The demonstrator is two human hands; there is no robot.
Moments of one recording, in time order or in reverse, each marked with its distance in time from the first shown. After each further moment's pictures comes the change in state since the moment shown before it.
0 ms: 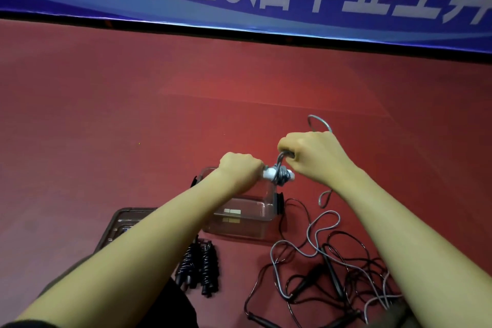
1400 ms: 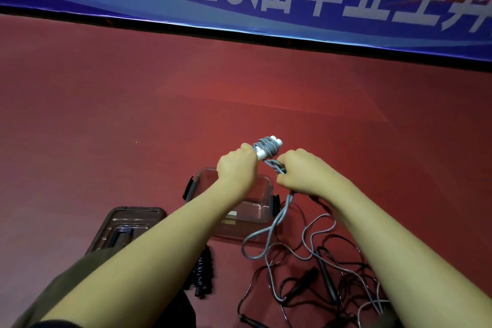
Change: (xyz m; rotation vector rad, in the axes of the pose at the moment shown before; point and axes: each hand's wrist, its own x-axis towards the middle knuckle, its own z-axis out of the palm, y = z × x) left_hand 0.010 0.016 0.003 -0.313 0.084 -0.448; right_hand 0.003 -0.010 0.016 0.269 -0.366 0.262
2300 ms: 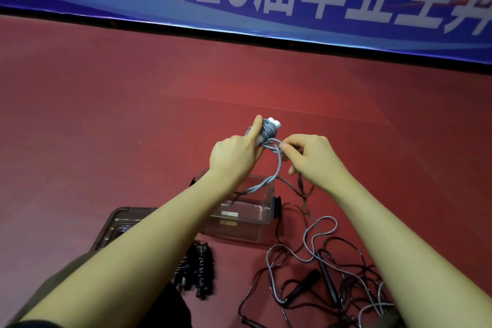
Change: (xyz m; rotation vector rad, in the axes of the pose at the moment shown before) left_hand 0.001 -0.014 -0.028 -0.028 0.227 0.149; right_hand -0.001 0.011 -0.005 0.463 0.397 -0.067
